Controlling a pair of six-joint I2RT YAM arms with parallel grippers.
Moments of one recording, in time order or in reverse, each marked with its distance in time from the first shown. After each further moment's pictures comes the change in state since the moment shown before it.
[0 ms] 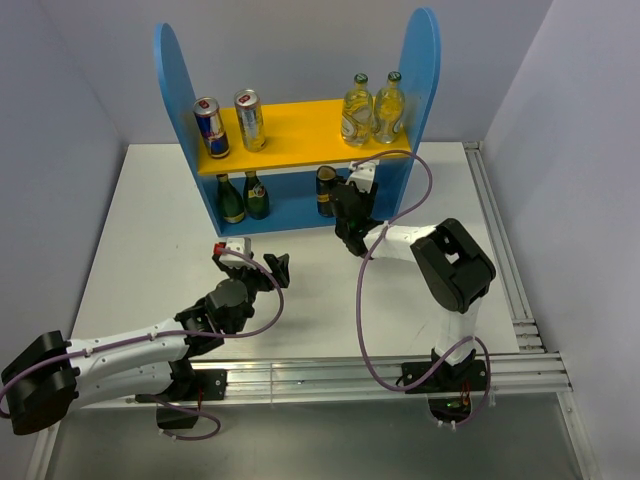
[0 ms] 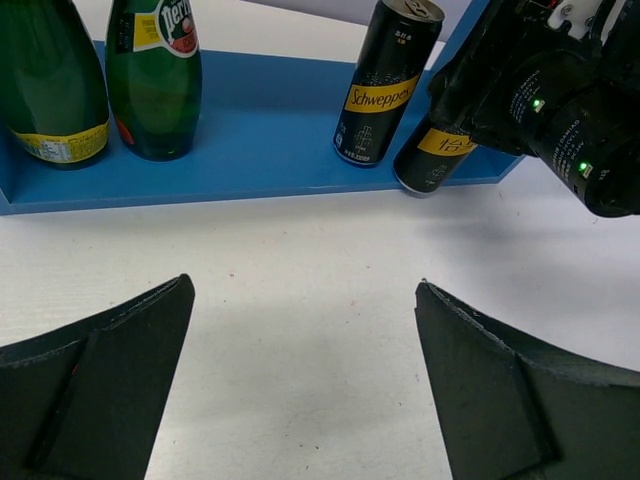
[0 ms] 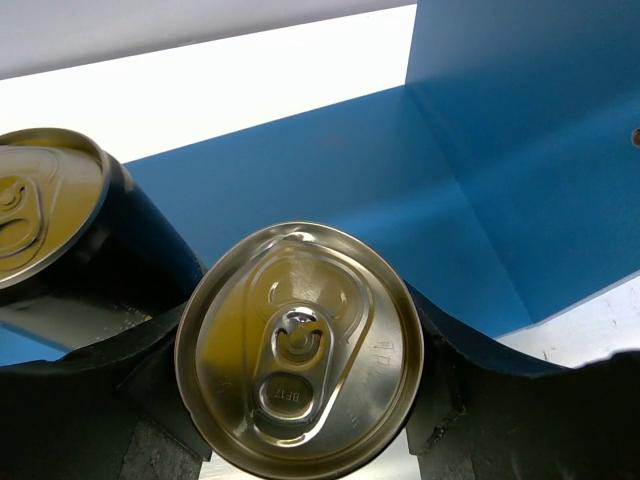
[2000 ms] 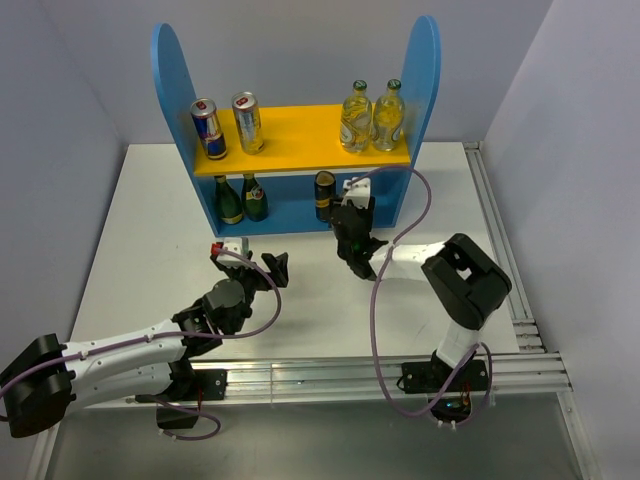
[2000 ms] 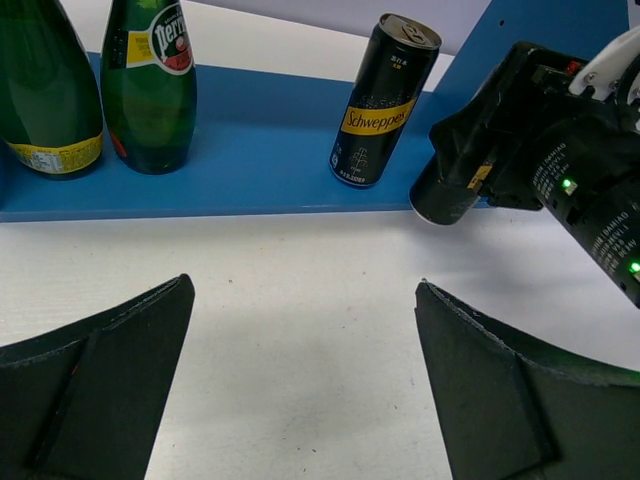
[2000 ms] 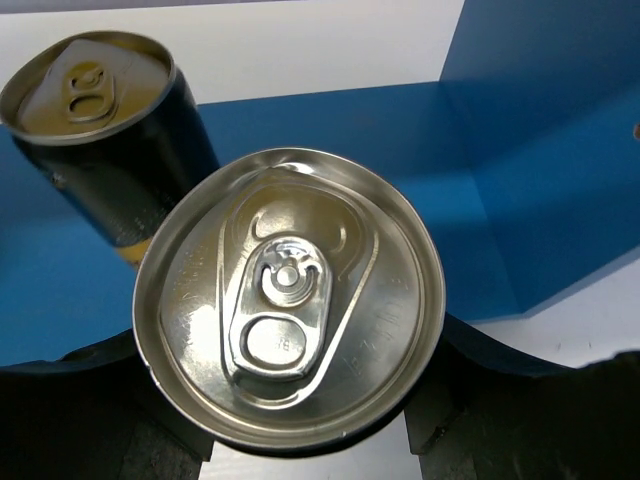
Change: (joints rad) left arm 0.000 -0.028 0.000 -0.005 0.000 0.007; right arm 0.101 -0.146 -0.199 0.084 -0.002 -0.083
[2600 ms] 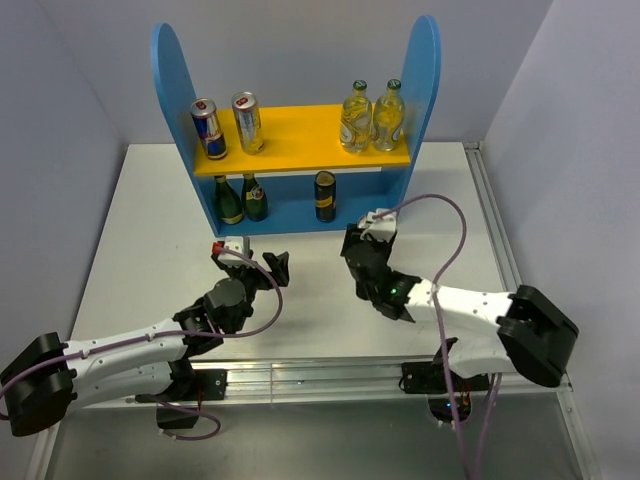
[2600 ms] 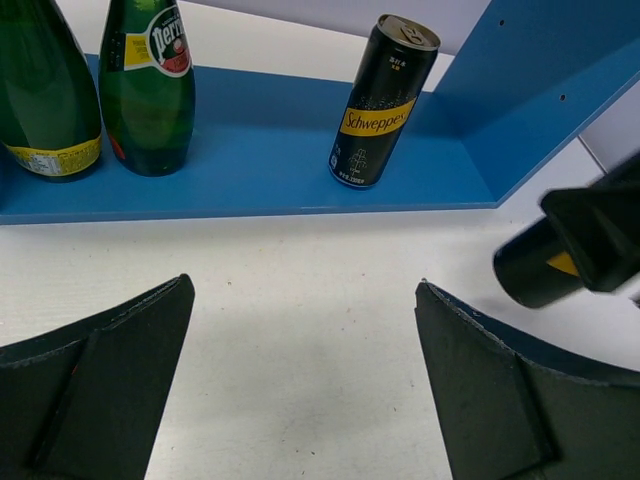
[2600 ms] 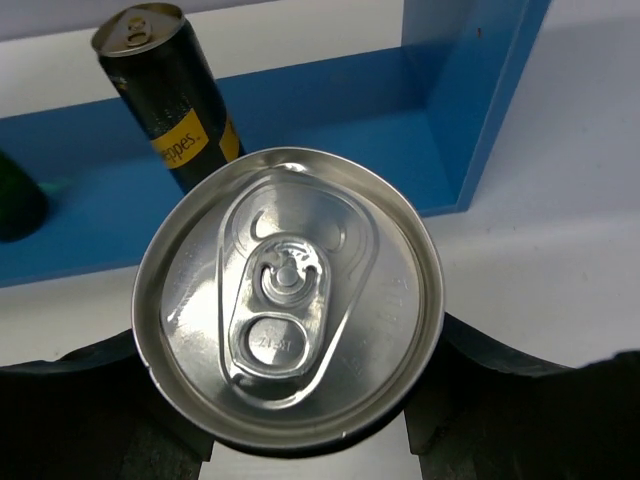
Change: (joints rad) left arm 0.000 0.012 0.010 0.001 -0.001 0.003; right arm 0.248 -0.505 -0.282 -0.253 0.203 0.198
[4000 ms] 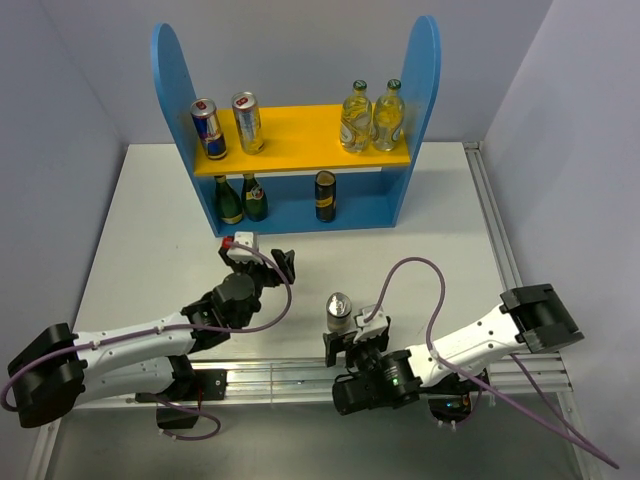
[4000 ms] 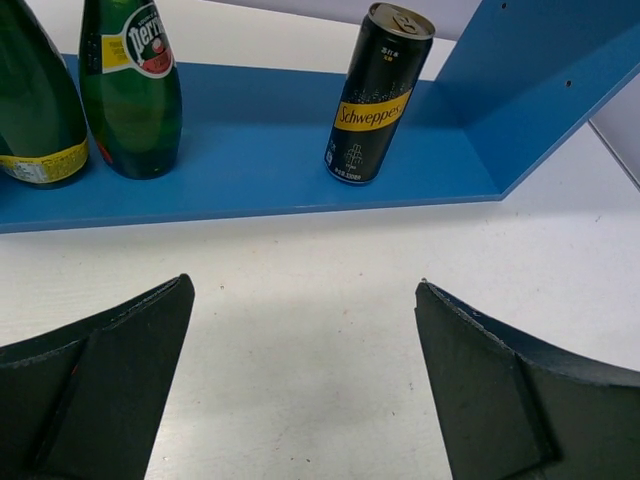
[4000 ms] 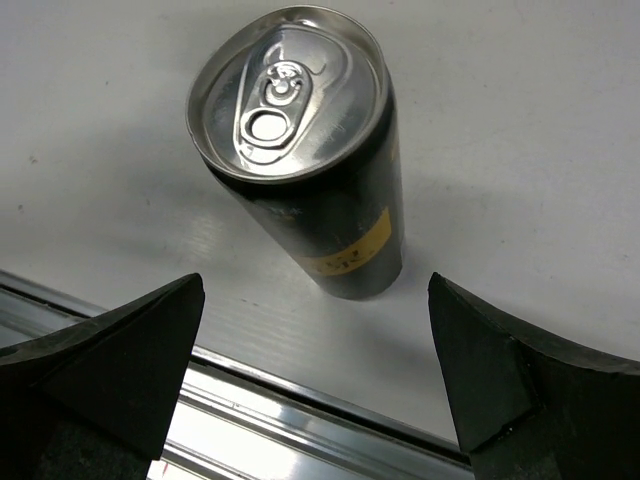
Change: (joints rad) left arm 0.000 0.087 0.057 -0.002 0.011 0.016; right arm 0.864 0.017 0.000 -0.924 0.230 1.006
